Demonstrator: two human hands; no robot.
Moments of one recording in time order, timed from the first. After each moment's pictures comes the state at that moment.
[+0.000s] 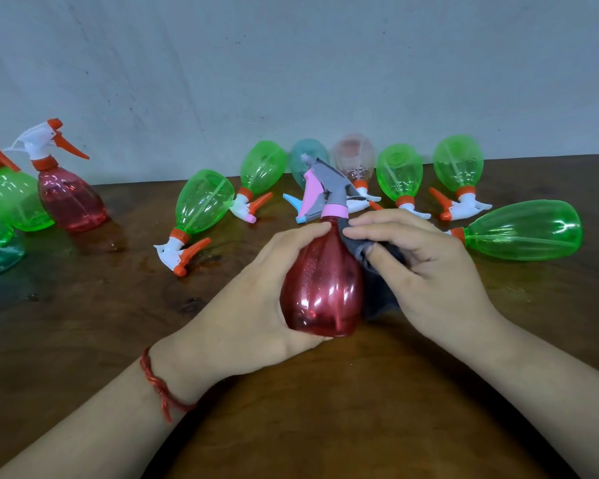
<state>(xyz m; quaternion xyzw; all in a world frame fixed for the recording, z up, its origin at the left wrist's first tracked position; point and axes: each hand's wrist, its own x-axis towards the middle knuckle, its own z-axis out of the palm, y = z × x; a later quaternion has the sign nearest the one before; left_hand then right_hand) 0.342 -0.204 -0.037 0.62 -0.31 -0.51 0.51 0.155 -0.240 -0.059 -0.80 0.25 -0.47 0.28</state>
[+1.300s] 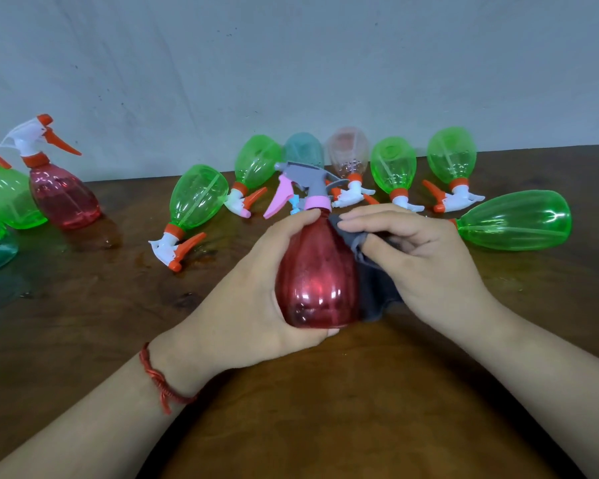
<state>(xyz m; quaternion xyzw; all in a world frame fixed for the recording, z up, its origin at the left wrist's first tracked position) 0.335 -0.196 -0.033 0.53 -0.31 -0.56 0.56 0.155 -0.246 -0.059 -0.75 0.21 -0.48 0.40</state>
